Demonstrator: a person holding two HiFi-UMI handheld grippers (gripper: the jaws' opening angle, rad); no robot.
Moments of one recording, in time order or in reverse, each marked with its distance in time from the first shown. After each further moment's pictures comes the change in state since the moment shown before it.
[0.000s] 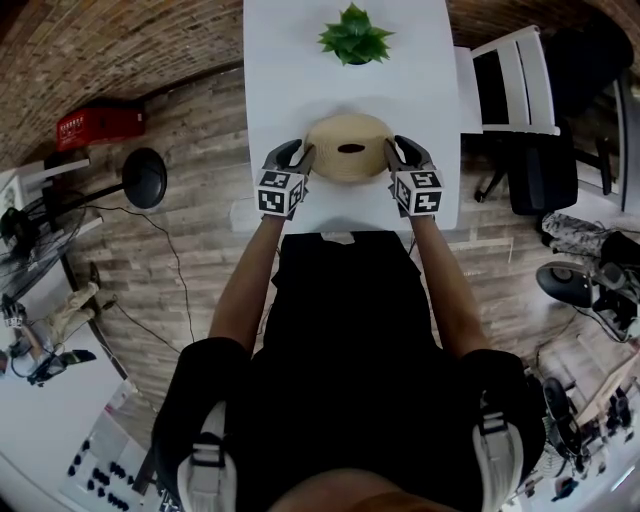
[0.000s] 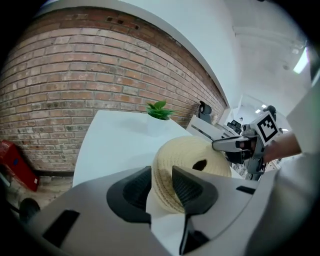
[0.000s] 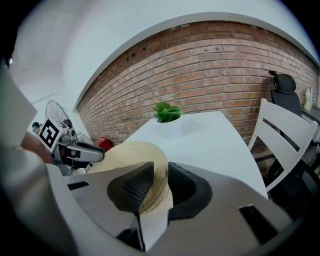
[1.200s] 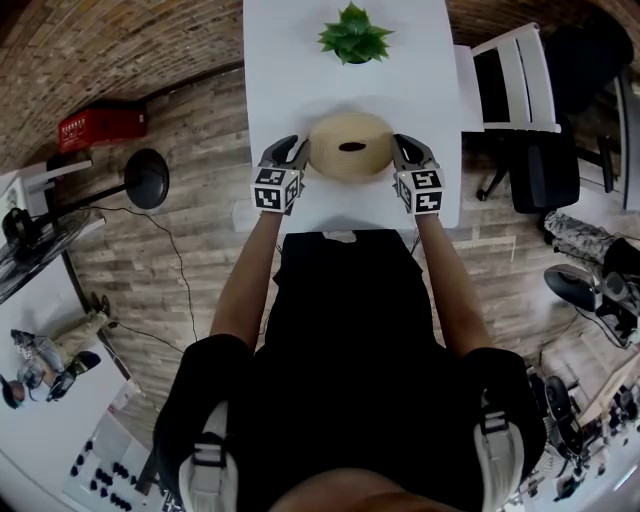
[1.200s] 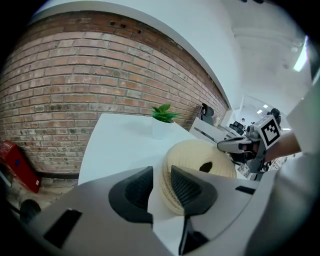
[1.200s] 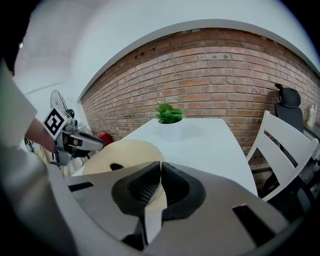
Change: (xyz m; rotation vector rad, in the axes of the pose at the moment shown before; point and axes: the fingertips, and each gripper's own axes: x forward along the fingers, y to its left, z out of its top) left arm -0.001 0.016 0.006 0.005 -0.038 0.030; right arm -0.002 -0.006 0.003 -0.118 -0.013 -0.019
